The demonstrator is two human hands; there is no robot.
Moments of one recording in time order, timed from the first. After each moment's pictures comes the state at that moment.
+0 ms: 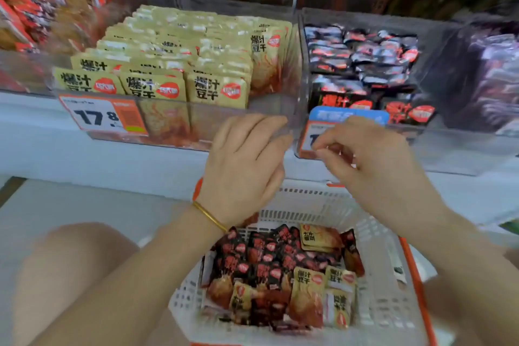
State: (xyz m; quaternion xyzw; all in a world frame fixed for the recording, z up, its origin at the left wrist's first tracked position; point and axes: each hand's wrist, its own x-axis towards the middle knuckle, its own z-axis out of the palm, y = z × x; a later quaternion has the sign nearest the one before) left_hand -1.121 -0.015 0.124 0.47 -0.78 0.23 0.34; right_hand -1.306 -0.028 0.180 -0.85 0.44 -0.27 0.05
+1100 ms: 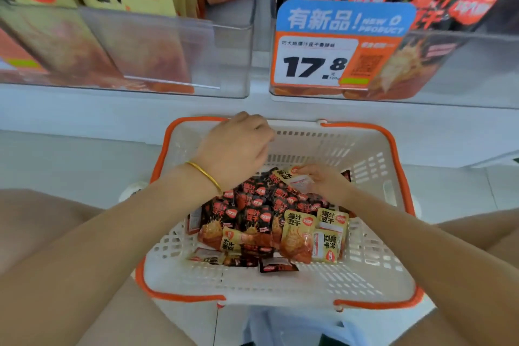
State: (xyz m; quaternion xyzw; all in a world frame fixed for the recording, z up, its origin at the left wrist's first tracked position) left_hand -1.155 -0.047 0.033 0.53 -0.84 -0.10 0.04; right_hand -1.385 -0.071 -0.108 -0.71 0.54 0.00 0.45
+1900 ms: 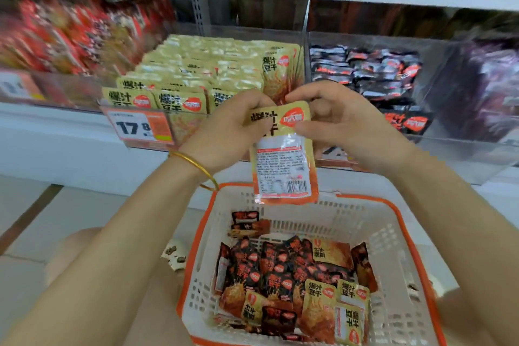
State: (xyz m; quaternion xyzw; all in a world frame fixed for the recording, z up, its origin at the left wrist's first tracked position) left_hand -1.107 -0.007 0.200 0.54 -0.68 -0.29 0.40; right_hand -1.291 -0.050 0.208 -0.73 0.30 -0.32 0.52
